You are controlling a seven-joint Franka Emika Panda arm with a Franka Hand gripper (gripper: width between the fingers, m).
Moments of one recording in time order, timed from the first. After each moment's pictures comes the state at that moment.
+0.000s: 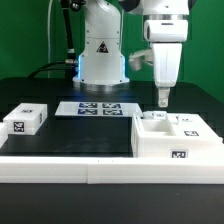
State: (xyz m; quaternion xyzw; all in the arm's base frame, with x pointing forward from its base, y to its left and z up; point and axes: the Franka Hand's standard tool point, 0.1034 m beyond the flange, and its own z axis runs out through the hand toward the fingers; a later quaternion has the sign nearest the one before) arm 0.426 0.103 0.051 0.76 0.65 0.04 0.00
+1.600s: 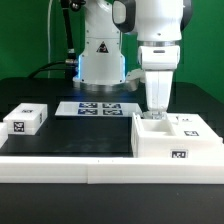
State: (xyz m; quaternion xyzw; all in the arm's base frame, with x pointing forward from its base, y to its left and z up) arm 0.407 0.099 0.009 0.77 0.64 0.02 -0.03
